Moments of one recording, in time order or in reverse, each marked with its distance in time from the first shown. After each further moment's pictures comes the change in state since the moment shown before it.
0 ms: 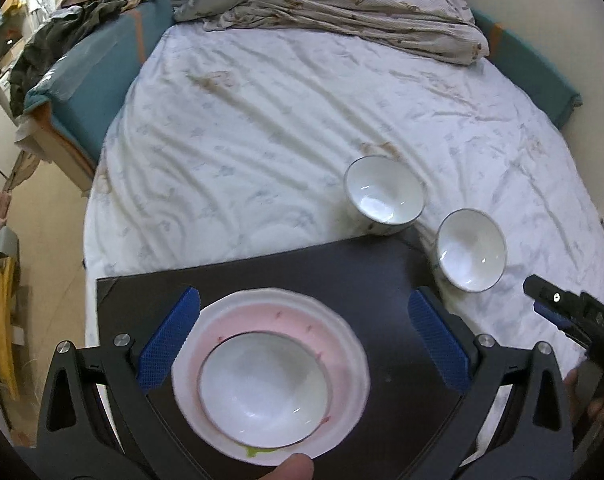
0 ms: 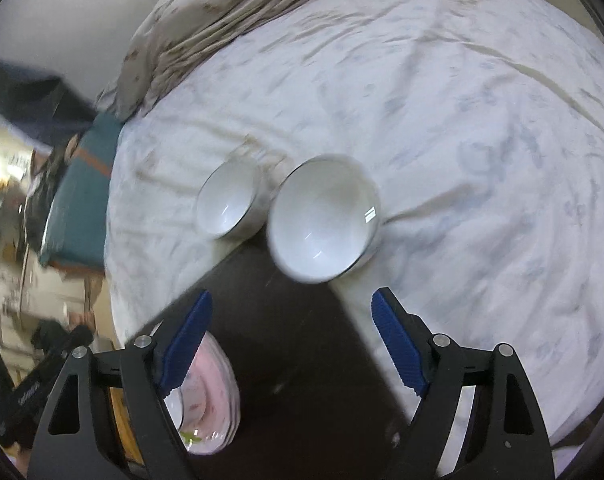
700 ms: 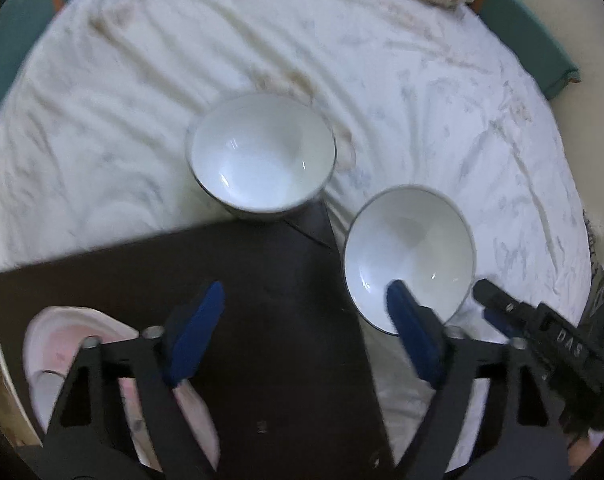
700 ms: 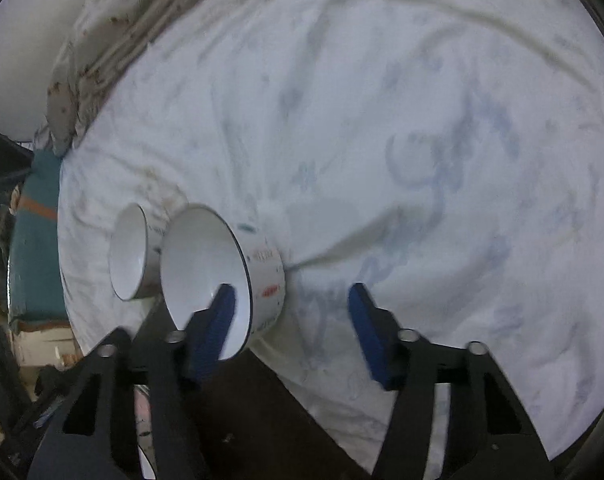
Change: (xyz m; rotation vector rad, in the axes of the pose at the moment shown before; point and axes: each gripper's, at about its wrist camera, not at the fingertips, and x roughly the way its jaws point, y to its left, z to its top) left arm 0.131 -0.108 0.016 -0.031 0.256 -0.157; right arm 0.065 -0.064 0.047 0.170 0.113 -0.103
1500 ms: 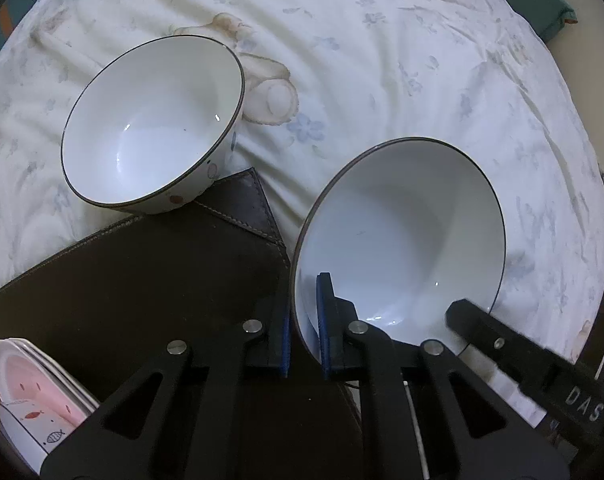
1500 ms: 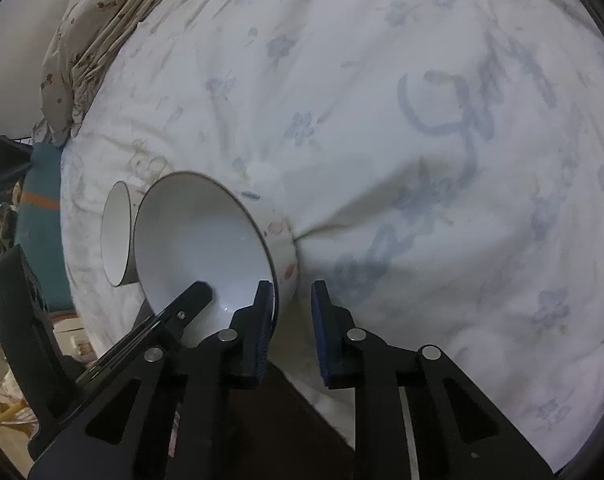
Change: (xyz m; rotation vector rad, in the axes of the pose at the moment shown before) left arm 0.060 -0.042 -0.006 0.127 0.078 0.029; right arm 0.023 -0.016 -0.008 0.034 0.087 0.052
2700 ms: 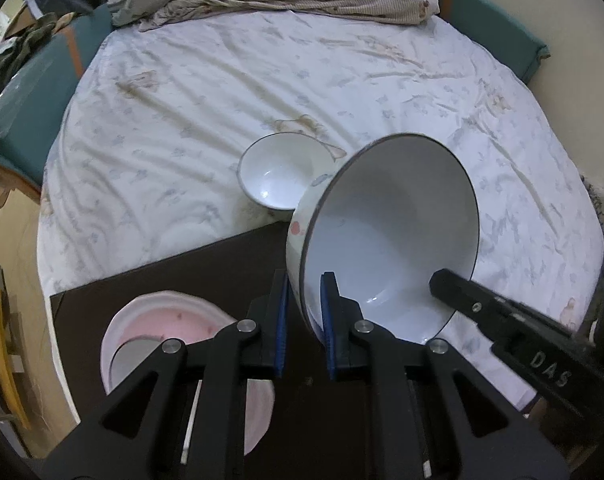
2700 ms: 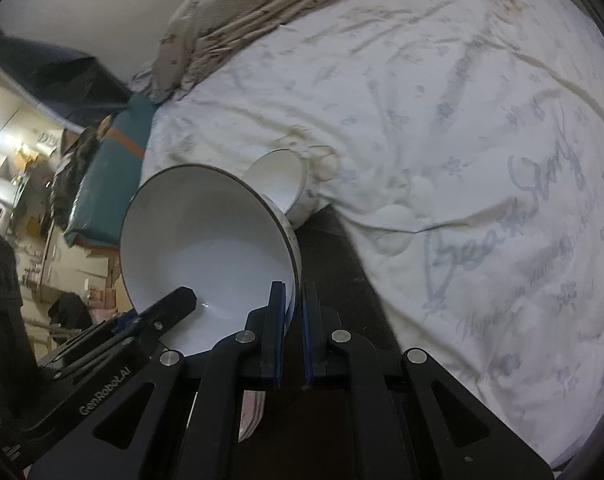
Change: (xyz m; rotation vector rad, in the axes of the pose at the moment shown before) left arm -0.159 0.040 -0.060 0.013 -0.242 0.096; right arm -0.077 0.101 -0.078 -0.353 -0.134 0.158
